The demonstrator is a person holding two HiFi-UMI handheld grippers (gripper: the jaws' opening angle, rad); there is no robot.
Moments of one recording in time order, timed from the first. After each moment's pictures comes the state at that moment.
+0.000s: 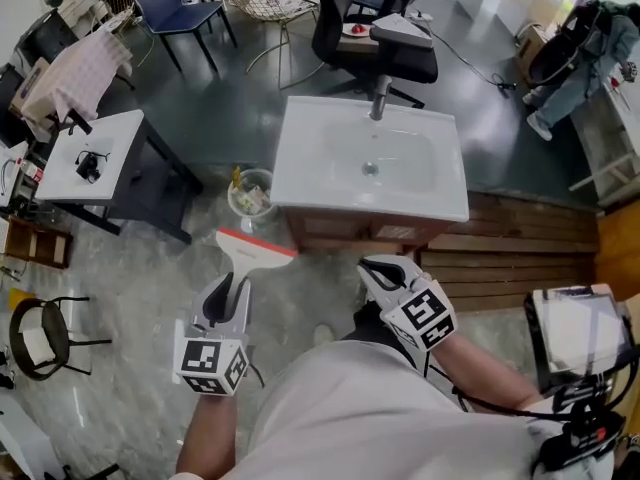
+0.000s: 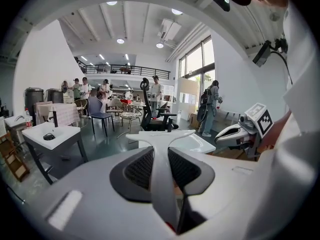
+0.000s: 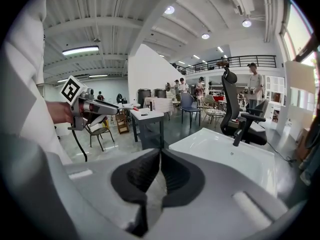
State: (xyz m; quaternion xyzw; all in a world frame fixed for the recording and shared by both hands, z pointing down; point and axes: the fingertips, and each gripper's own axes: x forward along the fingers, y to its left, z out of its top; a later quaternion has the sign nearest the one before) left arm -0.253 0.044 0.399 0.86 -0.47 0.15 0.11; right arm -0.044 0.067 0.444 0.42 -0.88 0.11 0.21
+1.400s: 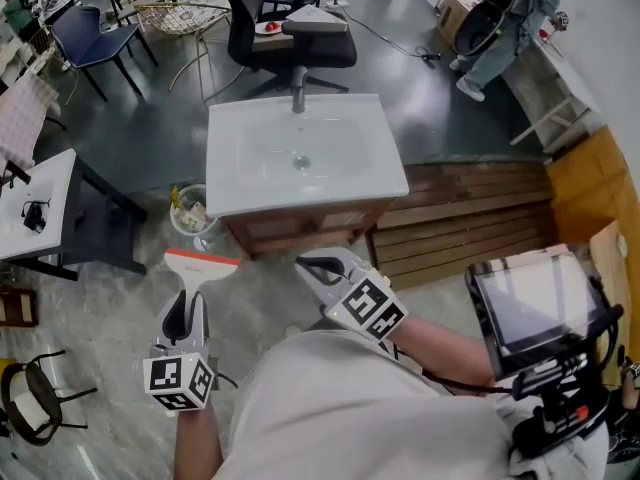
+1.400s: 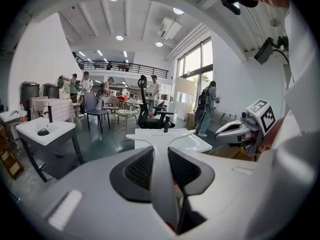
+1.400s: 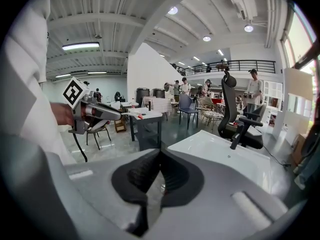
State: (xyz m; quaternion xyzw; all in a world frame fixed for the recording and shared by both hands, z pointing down) left arm -0.244 0.039 0.418 0.87 -0.45 0.15 0.13; right arm -0.055 0.070 0.436 0.43 -0.87 0.09 0.22
